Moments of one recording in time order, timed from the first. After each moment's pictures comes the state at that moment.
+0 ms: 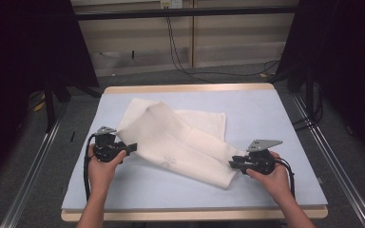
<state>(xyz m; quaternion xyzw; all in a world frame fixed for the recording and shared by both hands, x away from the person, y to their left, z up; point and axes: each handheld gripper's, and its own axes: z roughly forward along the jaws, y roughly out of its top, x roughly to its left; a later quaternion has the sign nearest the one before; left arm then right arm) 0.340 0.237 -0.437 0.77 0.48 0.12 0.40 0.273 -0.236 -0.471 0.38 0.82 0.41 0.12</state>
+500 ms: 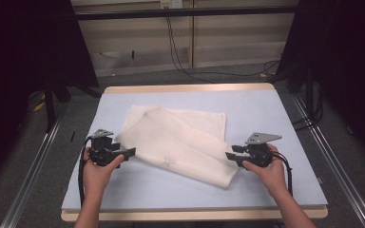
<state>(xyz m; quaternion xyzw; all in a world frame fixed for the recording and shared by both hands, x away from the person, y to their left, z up) 0.328 0.241 -0.431 0.77 0.49 0.12 0.38 0.290 -0.233 -0.466 0.40 0.79 0.43 0.15</state>
